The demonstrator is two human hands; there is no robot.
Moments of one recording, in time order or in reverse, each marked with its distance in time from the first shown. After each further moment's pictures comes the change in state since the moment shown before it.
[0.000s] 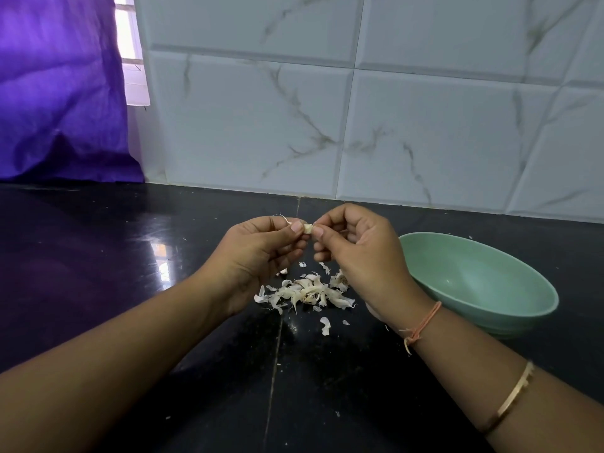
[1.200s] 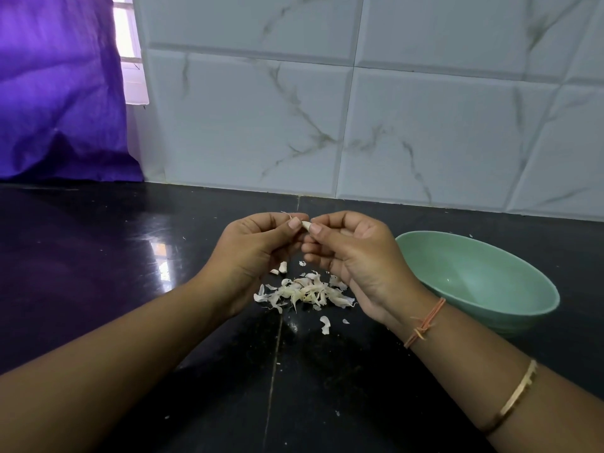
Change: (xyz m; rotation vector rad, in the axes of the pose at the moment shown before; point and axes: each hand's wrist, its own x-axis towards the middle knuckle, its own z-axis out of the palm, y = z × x) left_hand -0.002 -0.002 0.000 0.033 -0.008 0.115; right_hand -0.004 -0.009 0.002 0.452 -0.065 0.302
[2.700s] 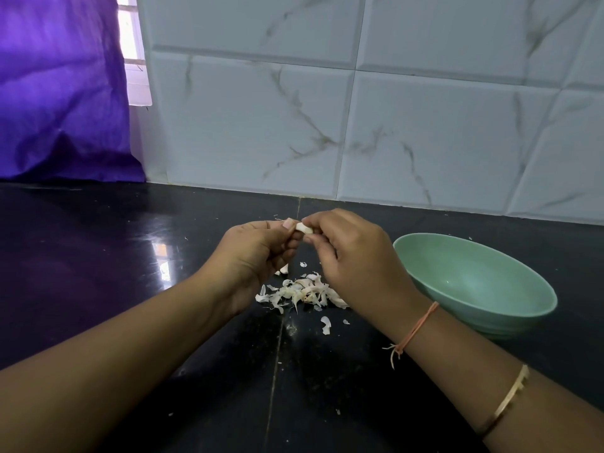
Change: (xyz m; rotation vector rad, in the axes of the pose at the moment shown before) left_hand 0.003 0.003 0.004 -0.010 0.111 -0.102; right_hand 0.010 0.012 -0.009 -1.161 0.012 -0.859
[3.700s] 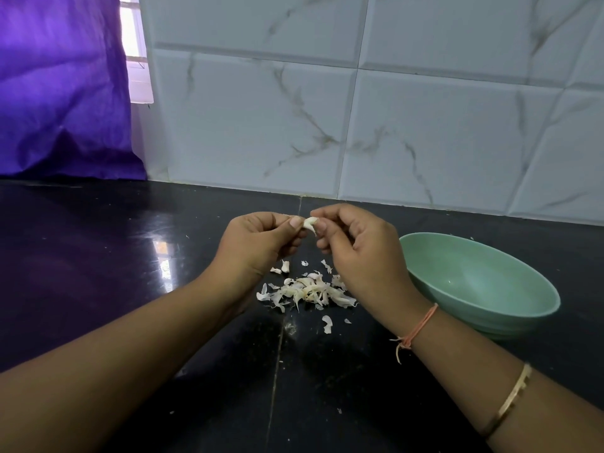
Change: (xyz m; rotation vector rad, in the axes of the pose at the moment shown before) left_hand -0.002 -0.003 -0.001 0.208 0.018 0.209; right_hand -0.001 -0.003 0.000 0.459 0.052 0.376
